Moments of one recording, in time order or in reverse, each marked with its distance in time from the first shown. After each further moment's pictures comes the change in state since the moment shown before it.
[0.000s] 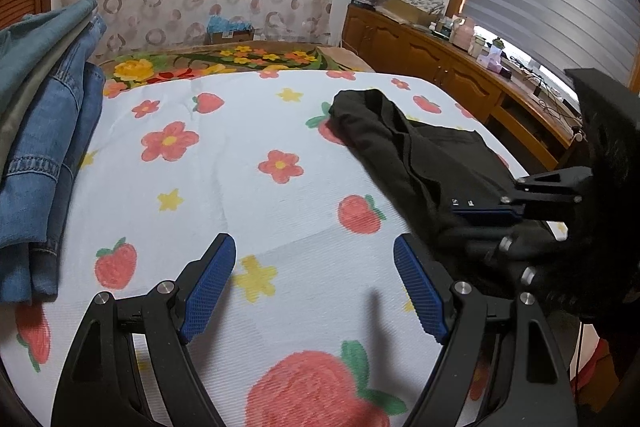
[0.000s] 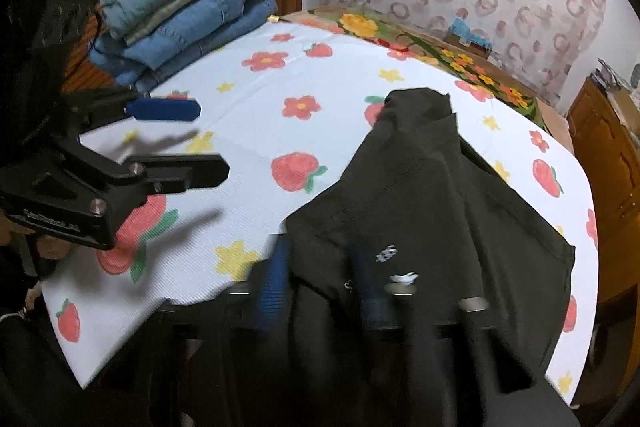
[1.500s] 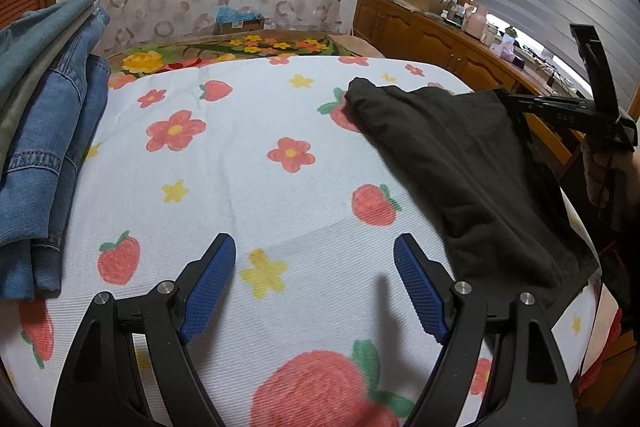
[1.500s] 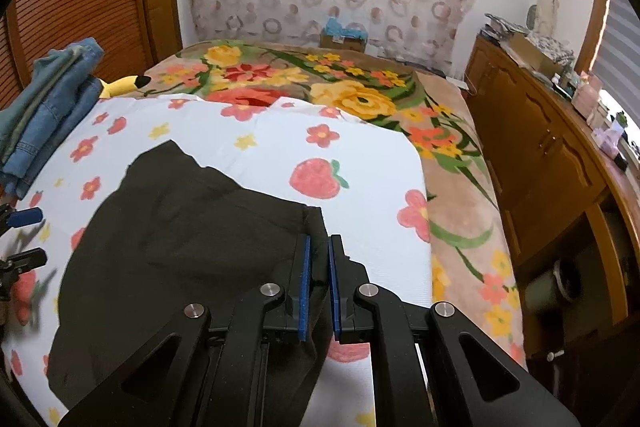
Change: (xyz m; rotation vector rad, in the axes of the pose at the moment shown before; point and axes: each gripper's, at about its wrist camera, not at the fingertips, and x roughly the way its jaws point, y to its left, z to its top) left arm 0.010 0.006 -0.002 0.003 0.041 0.047; right arm -0.022 -0.128 0.001 0.273 -0.051 -0.287
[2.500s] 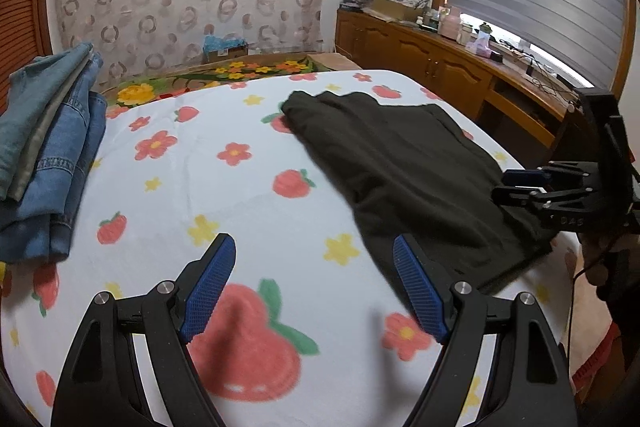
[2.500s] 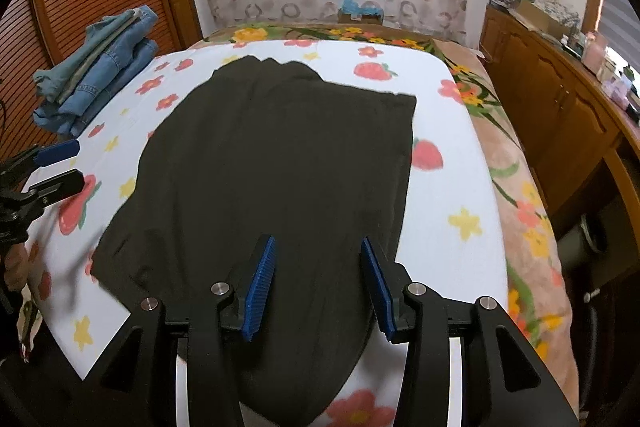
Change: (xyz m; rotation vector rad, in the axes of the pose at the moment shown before) left arm -0.051 -0.070 -0.029 0.091 -0.075 0.010; right arm -0.069 0.013 -0.092 0.063 0.043 0.103
